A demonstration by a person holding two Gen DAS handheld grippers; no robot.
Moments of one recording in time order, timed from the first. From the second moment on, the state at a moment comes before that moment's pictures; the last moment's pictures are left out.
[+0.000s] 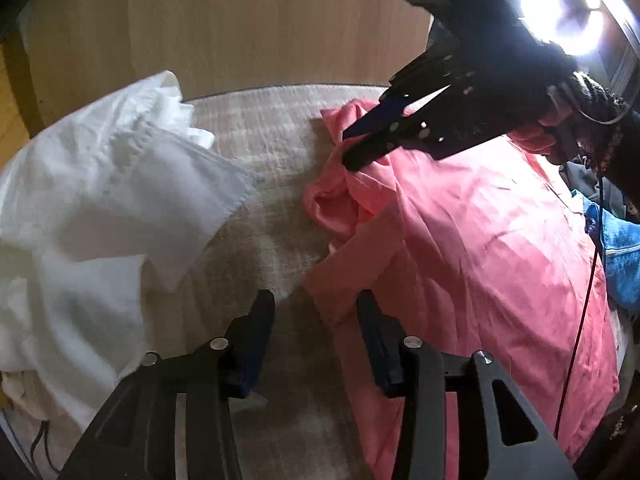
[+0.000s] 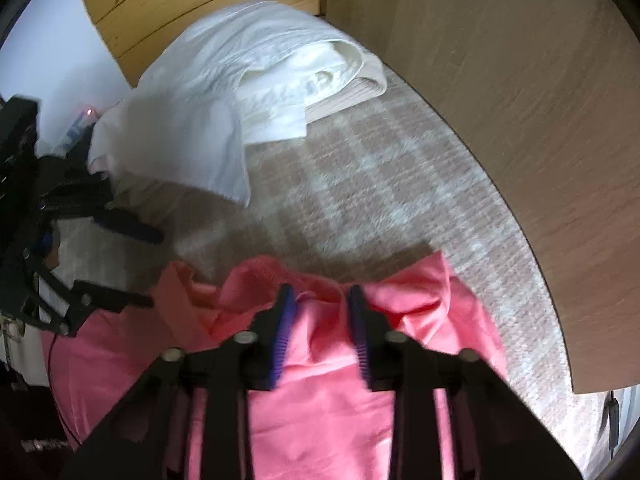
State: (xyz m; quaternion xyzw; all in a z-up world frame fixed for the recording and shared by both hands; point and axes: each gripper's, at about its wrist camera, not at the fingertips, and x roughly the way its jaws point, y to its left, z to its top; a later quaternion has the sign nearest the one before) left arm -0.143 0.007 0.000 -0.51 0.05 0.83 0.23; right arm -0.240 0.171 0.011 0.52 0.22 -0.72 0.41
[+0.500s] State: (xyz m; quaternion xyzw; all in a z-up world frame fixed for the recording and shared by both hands) left arm -0.073 0.071 0.027 -0.46 0.10 0.81 0.35; right arm -0.198 0.264 0.038 0.53 0.24 -0.75 0.31
